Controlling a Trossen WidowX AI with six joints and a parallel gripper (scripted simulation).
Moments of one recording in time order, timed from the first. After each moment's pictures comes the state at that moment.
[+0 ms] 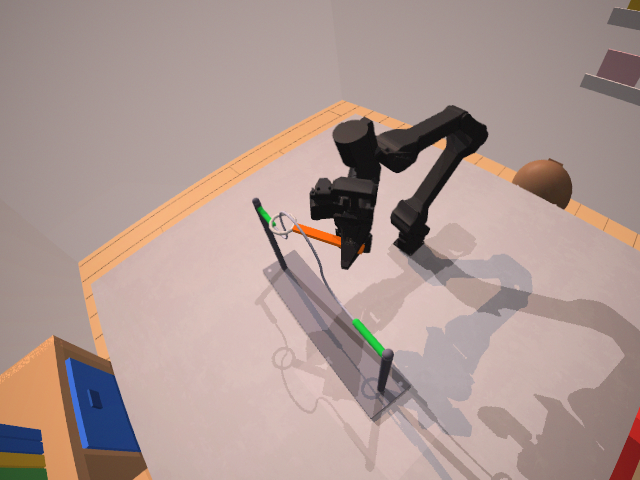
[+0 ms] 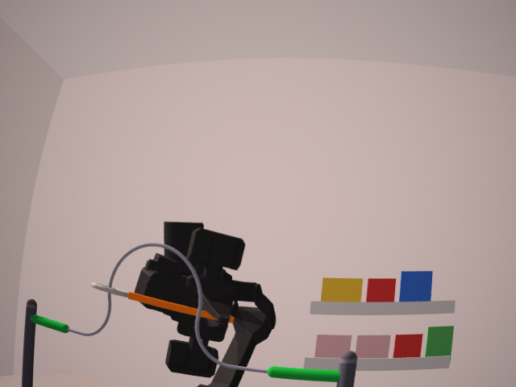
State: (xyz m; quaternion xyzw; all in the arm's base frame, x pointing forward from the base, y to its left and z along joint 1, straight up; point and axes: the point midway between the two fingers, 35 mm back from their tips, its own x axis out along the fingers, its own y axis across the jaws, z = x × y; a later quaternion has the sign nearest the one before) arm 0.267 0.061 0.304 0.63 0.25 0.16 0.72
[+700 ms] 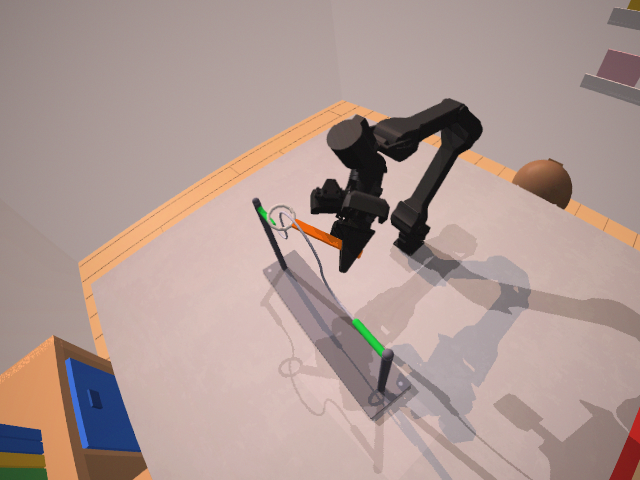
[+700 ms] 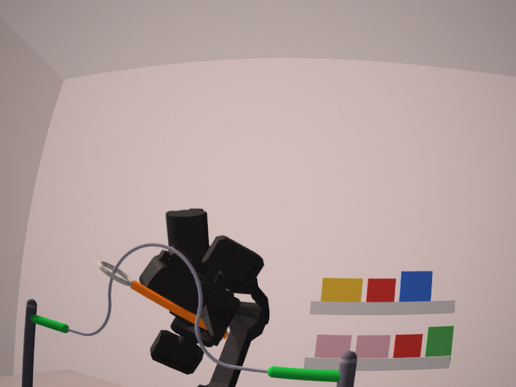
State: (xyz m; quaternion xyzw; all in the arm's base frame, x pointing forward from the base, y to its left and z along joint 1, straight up) arm 0.267 0.056 0.290 0.50 0.29 0.10 0.81
